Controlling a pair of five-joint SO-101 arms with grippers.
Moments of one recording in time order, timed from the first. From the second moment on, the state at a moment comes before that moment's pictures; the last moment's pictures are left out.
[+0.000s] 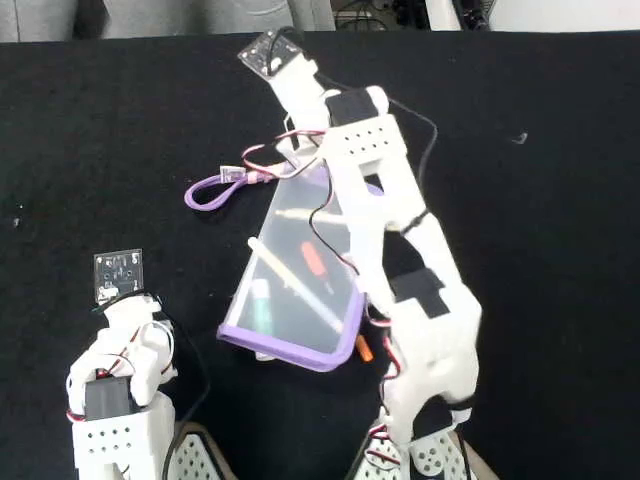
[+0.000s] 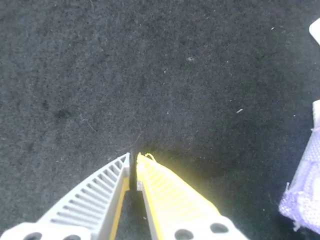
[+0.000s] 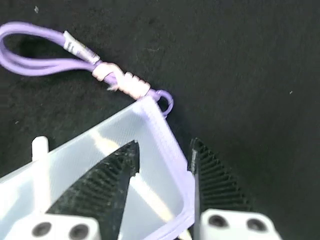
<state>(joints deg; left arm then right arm) -14.2 -104.0 96.0 72.7 -2.0 -18.5 28.3 -31.8 76.0 24.2</state>
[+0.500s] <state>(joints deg) -14.2 -104.0 96.0 72.7 -2.0 -22.0 49.8 -49.4 80.7 31.3</state>
